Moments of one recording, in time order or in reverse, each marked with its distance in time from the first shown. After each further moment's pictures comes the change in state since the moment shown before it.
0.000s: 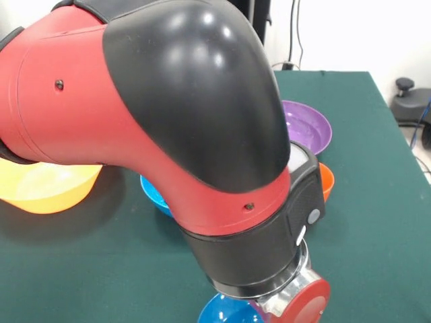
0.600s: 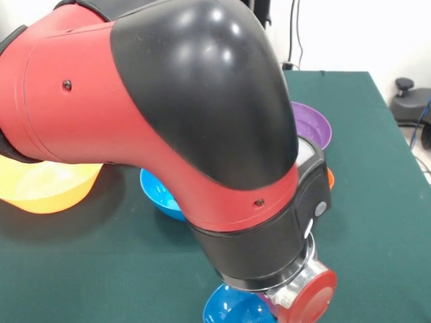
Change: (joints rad) arm -0.001 -0.001 -0.003 0.014 0.001 0.036 0.000
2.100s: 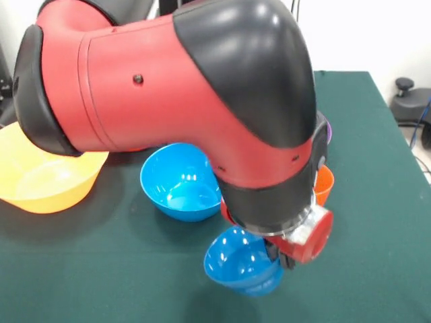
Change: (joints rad) arm -0.073 -0.075 -0.458 0.401 0.392 -0.054 0.108
